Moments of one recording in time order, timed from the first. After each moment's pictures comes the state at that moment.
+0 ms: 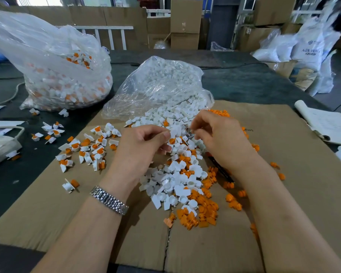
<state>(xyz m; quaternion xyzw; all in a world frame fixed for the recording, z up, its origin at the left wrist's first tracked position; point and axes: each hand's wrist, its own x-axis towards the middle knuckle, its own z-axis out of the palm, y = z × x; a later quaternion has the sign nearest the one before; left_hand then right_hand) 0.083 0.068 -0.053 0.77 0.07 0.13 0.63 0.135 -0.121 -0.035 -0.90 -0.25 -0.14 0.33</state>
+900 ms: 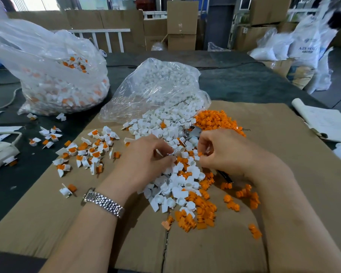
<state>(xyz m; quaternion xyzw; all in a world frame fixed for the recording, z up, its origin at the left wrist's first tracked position) 0.085 0.075 -0.063 0.95 -0.06 0.10 0.29 0.128 -0.140 -0.028 -0.95 -0.24 0.04 0.18</state>
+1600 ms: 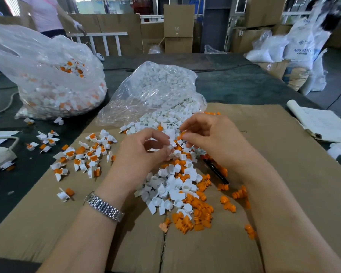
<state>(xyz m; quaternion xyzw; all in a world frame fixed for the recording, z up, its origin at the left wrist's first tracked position) 0.079 0.065 -0.052 0.80 0.00 0.10 0.60 0.127 -0.129 -0.023 -0.84 -0.24 -0.02 0.49</state>
